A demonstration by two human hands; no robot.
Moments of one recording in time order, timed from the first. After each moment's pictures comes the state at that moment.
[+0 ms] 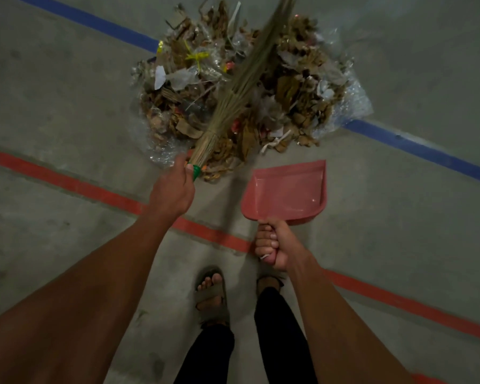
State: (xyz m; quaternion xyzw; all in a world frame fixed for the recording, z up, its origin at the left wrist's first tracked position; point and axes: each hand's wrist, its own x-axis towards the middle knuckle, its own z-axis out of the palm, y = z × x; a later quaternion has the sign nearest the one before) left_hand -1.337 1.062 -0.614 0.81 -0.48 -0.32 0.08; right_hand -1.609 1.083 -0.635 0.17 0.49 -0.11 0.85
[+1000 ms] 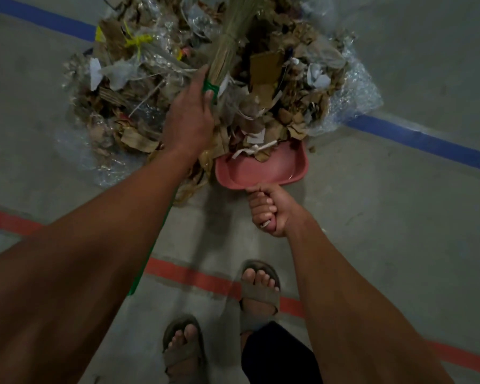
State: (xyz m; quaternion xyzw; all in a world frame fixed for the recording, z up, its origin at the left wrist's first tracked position) left_hand -1.414 0.841 -0.757 0.79 -0.54 -0.20 0.19; right_hand -1.642 0.928 -0.820 0.20 0.36 -0.05 0.91
